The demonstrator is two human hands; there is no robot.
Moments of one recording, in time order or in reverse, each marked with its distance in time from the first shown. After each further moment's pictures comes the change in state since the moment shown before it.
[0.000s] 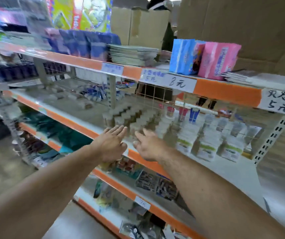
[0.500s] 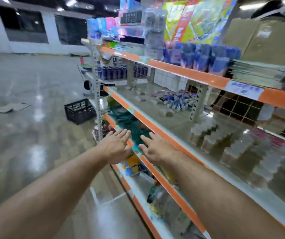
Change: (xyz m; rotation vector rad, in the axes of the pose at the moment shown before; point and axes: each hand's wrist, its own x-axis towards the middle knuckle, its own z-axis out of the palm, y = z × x) left_hand -0.165 -0.274 0.000 -0.032 -0.005 -0.429; right_hand 0.104 -0.290 0.054 -0.098 -0.132 -0.405
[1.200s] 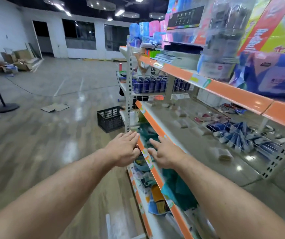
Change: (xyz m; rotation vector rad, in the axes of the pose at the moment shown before) left_hand 0.212 -0.194 -0.022 -0.001 0.034 -0.191; right_hand 0.339 -0.023 -0.039 -0.119 0.017 -0.260
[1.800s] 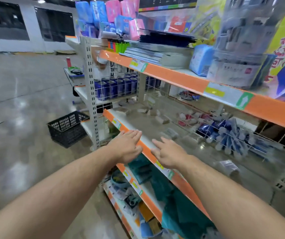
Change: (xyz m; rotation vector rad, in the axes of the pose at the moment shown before) left_hand 0.269 -0.080 0.004 -0.040 -0.041 0.343; right_hand 0.200 0.082 -0.007 0.089 0.023 0.365
